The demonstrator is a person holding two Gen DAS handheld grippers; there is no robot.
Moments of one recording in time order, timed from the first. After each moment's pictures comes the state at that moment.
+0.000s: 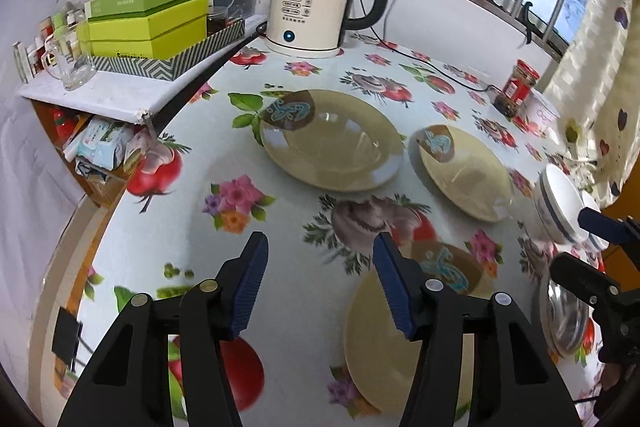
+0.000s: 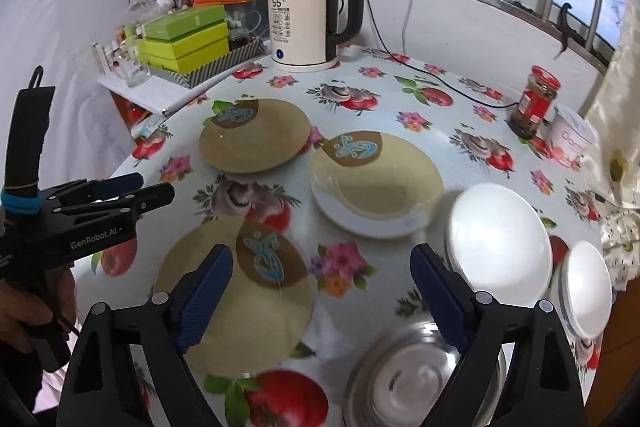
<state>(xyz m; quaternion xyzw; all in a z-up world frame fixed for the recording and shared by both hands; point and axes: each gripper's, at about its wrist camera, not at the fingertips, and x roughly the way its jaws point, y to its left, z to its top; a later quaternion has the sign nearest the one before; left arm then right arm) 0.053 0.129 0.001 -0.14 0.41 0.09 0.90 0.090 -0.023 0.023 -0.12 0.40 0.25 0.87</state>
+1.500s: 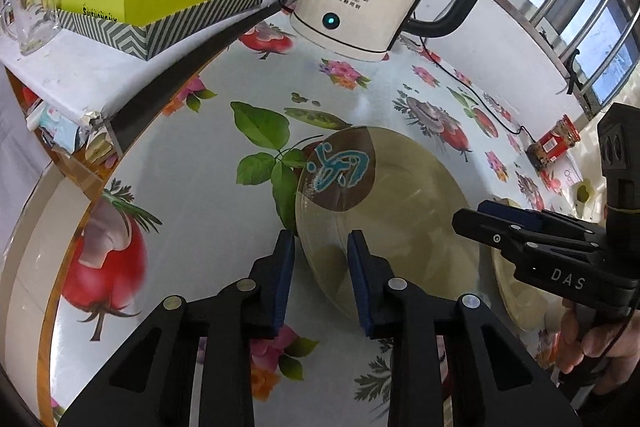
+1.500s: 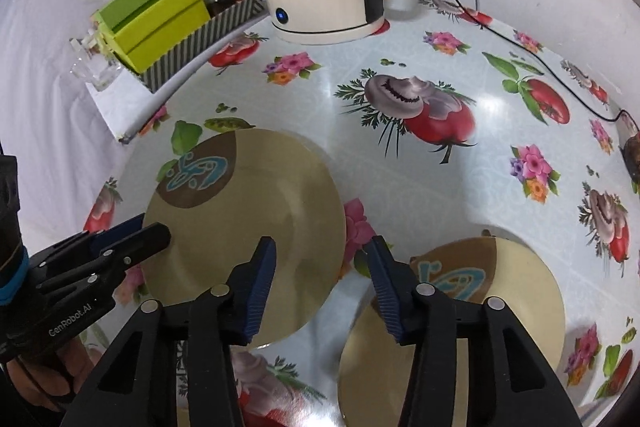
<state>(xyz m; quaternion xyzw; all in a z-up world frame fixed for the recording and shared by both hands) 0.154 0.212 -0.045 -0.23 0.43 0.07 0.87 0.269 0.090 -0.045 -0.11 0.51 0.29 0.80</state>
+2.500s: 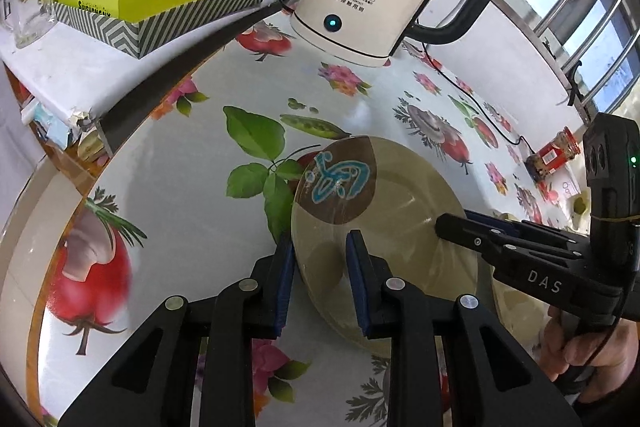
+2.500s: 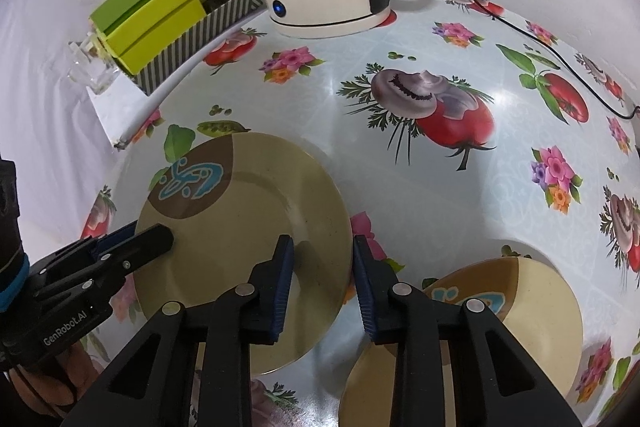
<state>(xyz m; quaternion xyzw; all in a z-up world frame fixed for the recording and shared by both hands) 0.165 0.215 -0.046 -0.25 0.43 0.07 0.87 0.283 0.098 -0.058 -0.09 0.52 0.30 0.80</state>
